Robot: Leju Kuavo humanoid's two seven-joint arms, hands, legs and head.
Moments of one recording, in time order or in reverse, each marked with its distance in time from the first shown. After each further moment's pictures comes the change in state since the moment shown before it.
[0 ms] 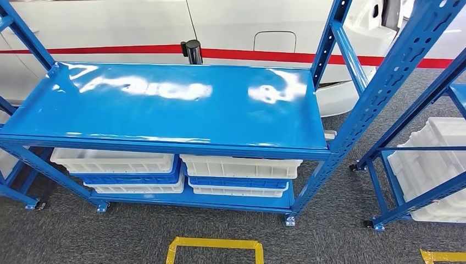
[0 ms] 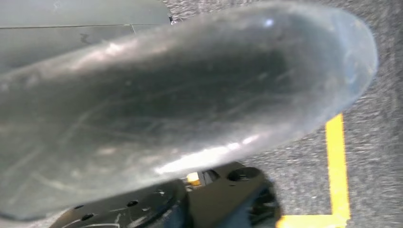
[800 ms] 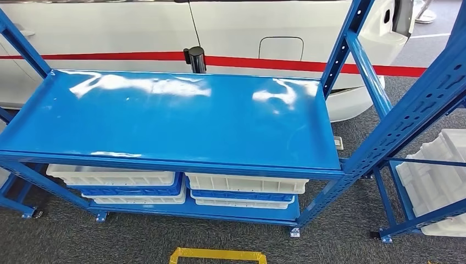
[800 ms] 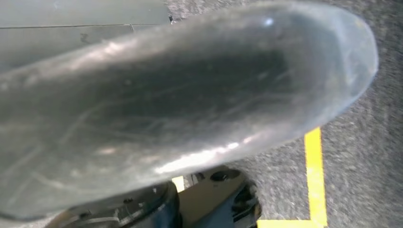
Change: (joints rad) left arm -0.006 -0.004 0.008 0.000 -0.004 0.002 0.002; right arm -0.001 0.001 0.000 0.000 0.002 0.000 0.001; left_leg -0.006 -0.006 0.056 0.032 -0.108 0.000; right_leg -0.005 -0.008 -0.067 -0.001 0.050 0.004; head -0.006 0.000
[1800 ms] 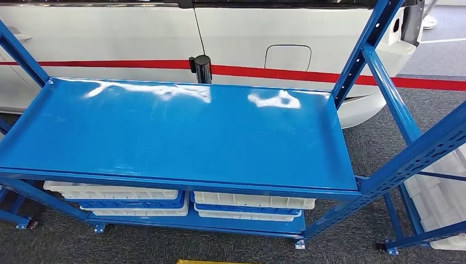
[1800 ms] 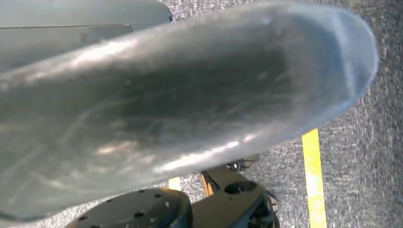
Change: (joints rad) left arm 0.003 -0.004 0.001 0.001 -0.026 0.052 0.056; right arm 0.000 0.004 0.000 0.000 0.025 -0.052 0.009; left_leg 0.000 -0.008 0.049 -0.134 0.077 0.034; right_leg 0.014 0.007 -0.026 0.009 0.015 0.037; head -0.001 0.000
